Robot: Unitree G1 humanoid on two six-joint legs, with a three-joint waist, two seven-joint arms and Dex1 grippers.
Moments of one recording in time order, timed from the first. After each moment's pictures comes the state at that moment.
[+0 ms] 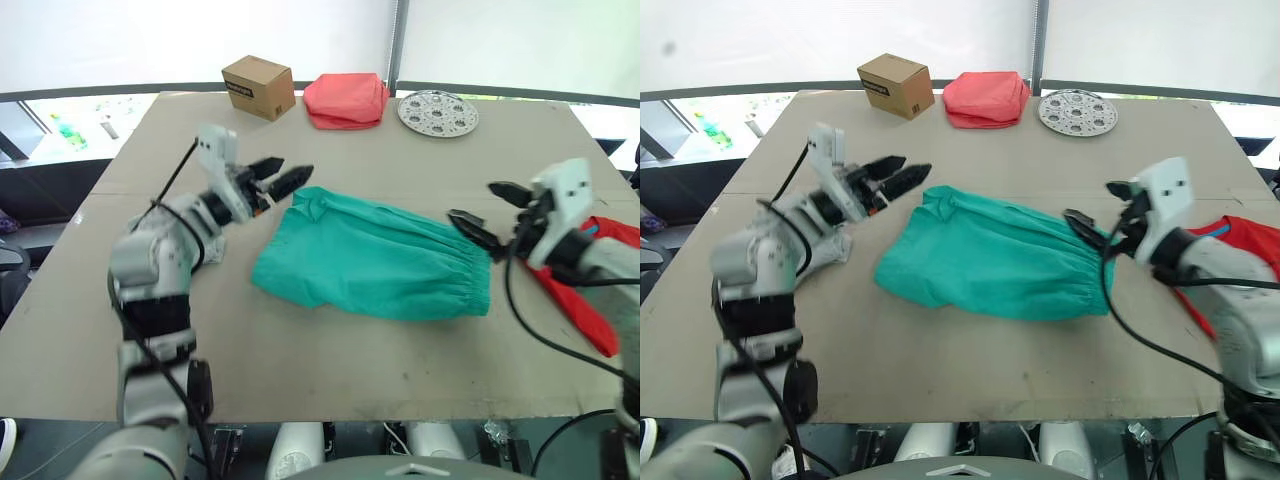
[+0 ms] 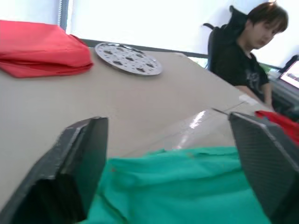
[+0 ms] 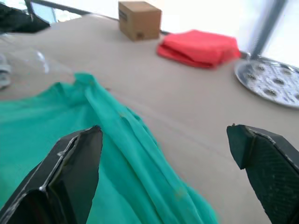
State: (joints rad) left arm -0.53 0.39 0.30 -0.11 -0.56 0.82 -0.66; right arm -0.30 -0.50 -0.16 -0.58 0.49 0.82 0.45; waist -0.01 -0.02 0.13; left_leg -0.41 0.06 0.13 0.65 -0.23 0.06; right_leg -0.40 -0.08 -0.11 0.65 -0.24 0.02
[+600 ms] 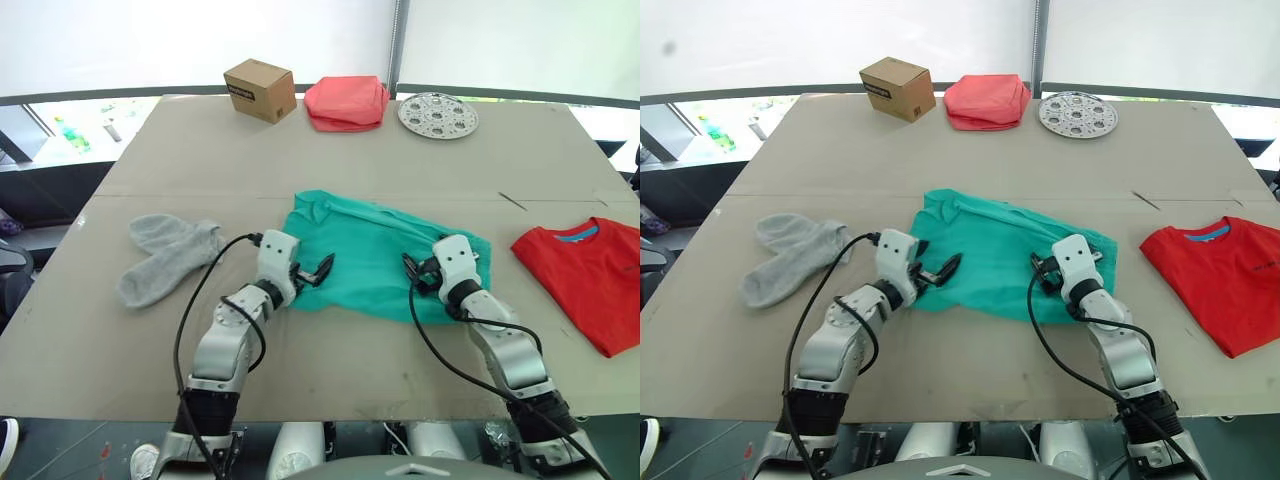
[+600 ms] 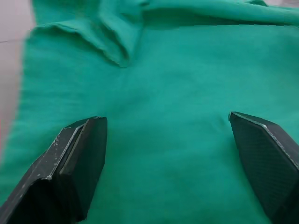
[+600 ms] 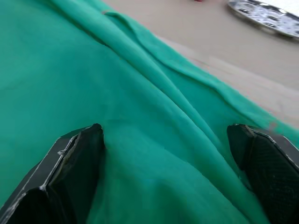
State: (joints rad) left arm -0.15 0.28 0.02 -0.10 -0.20 0.37 -0.39; right arm -0.14 -0.25 0.15 -0.09 0.00 0.25 0.19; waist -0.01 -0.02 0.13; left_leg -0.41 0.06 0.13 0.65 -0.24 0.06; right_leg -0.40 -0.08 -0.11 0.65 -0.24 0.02
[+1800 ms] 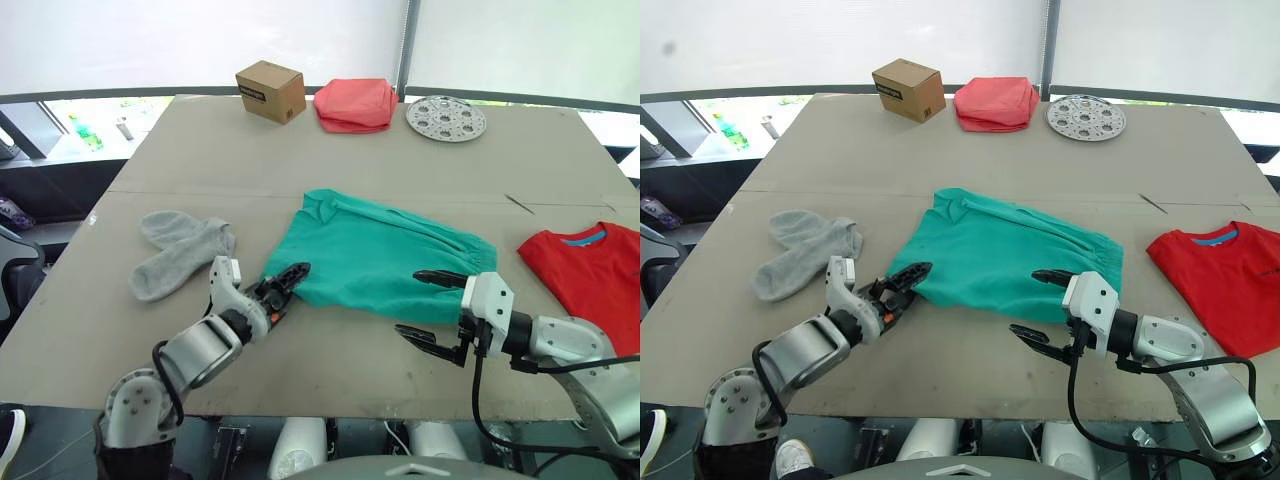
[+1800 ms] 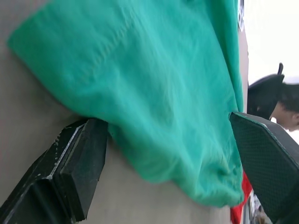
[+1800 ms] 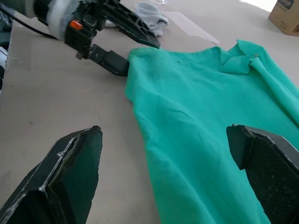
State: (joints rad) left arm 0.03 0.44 0.18 -0.38 -1.77 0.75 0.53; right arm 0.07 -0.64 0.10 -0.61 0.36 0.32 0.81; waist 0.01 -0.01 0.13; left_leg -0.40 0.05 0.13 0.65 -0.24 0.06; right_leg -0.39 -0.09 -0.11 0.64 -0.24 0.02
